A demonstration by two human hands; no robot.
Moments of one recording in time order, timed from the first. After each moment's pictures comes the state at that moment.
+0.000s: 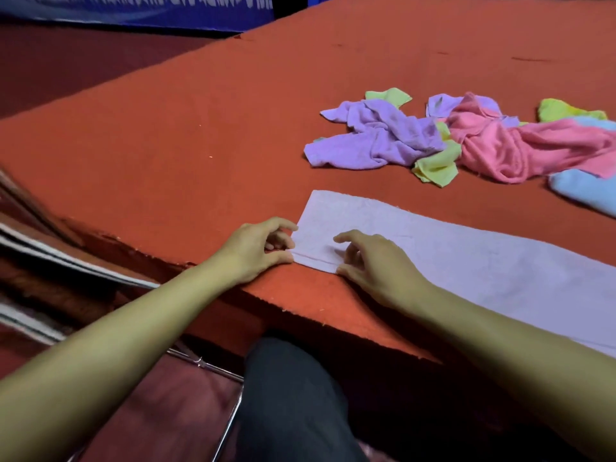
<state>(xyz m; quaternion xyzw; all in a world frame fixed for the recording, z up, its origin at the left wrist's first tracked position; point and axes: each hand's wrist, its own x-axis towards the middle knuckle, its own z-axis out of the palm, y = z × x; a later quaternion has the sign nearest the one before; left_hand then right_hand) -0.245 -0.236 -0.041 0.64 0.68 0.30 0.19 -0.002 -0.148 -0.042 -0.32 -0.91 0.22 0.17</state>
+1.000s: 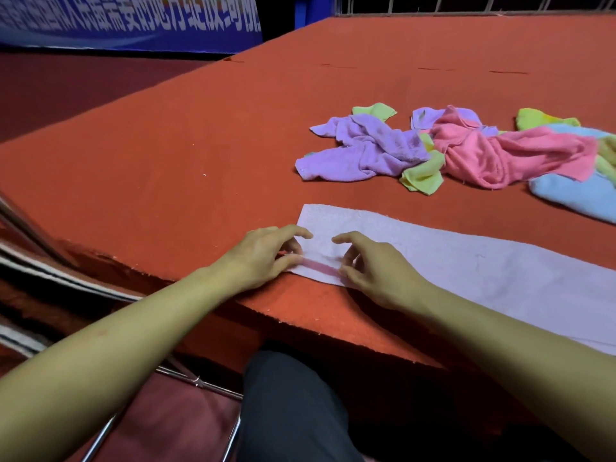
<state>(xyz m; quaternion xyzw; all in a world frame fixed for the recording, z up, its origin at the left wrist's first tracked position) -0.235 -0.224 -0.029 0.75 0.61 0.24 0.06 0.004 -0.149 -0.030 -0.32 -0.90 0.25 0.19</state>
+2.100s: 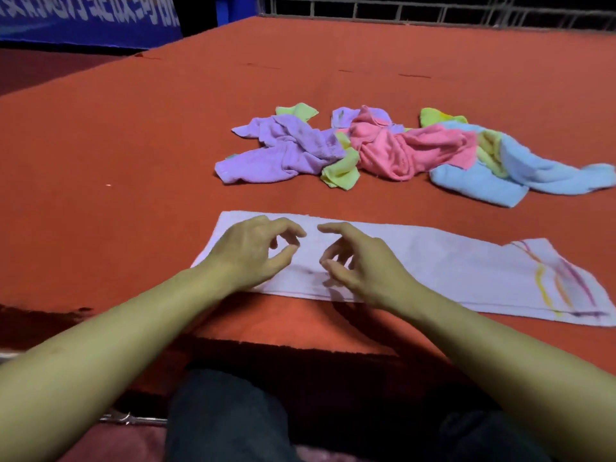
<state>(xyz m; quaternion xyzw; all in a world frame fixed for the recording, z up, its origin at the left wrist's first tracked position) -0.137 -0.182 -0.011 0.78 0.56 0.28 0.02 0.092 -0.154 -0.006 -0.36 -0.85 0.28 0.27</state>
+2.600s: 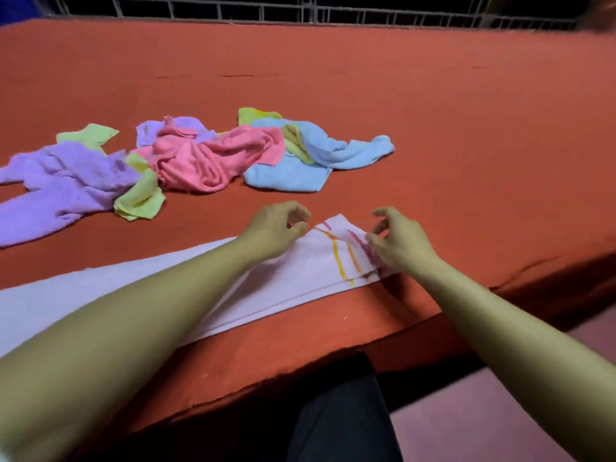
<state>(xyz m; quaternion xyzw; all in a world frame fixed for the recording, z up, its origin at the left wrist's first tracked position) 0.187 -0.037 -0.003 0.82 0.46 0.25 0.24 0.427 -0.110 -0.011 -0.74 -0.61 0.11 0.27</state>
